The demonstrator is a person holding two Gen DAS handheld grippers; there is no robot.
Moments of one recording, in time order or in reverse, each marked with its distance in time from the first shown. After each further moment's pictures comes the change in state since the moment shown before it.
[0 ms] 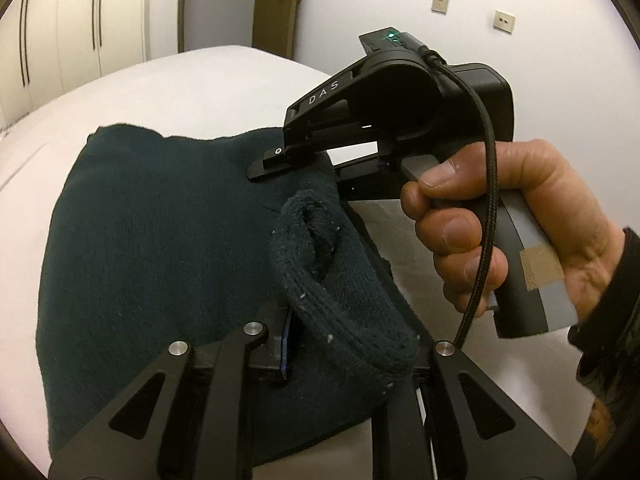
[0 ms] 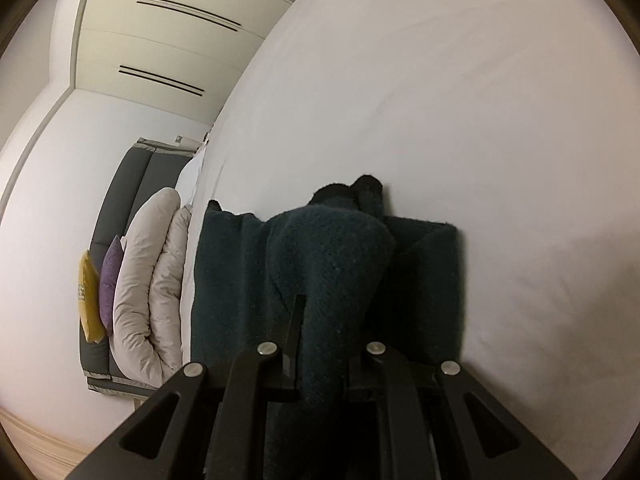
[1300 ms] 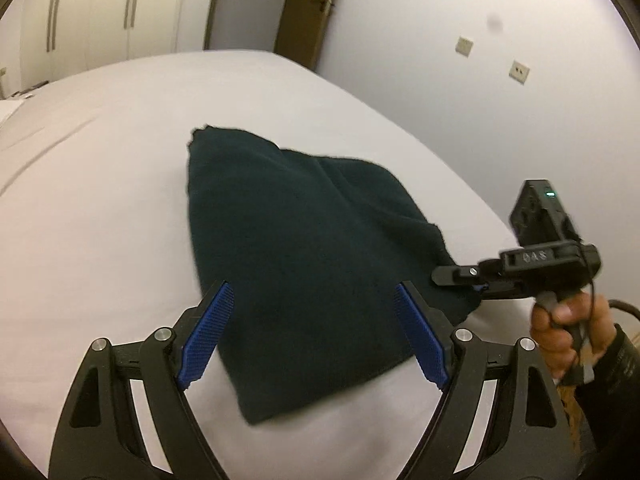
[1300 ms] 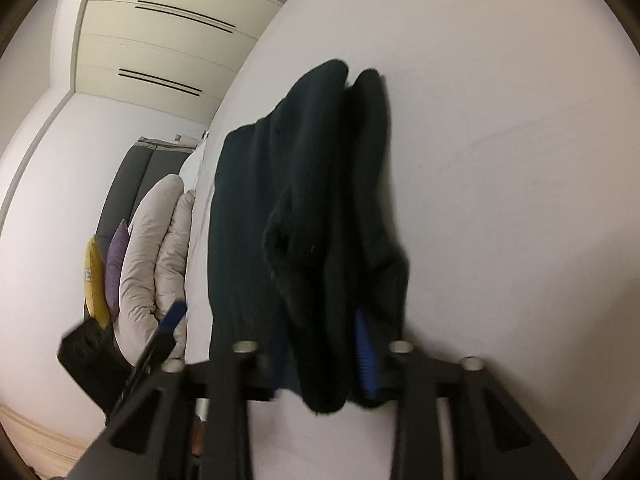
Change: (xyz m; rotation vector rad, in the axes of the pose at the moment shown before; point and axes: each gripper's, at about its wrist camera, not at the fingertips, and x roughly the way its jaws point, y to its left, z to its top) left arm -0.054 0.146 0.014 -0.098 -0.015 -0.034; right arm -0.047 0.010 -0.133 0.043 -0.027 -0.012
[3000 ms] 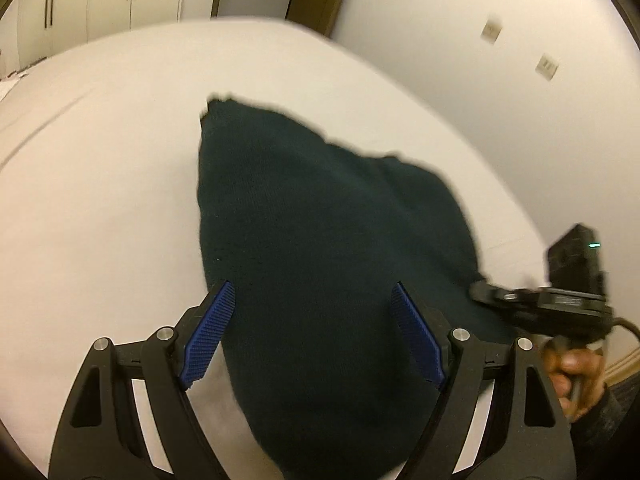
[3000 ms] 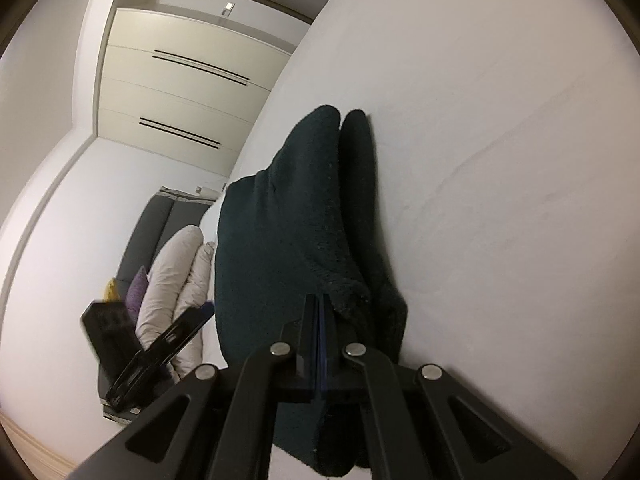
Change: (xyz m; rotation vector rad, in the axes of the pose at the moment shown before) left arm 0.098 0.047 0.061 -0.043 0.126 0.038; right arm 0.049 -0.005 0.008 0.040 -0.207 0.142
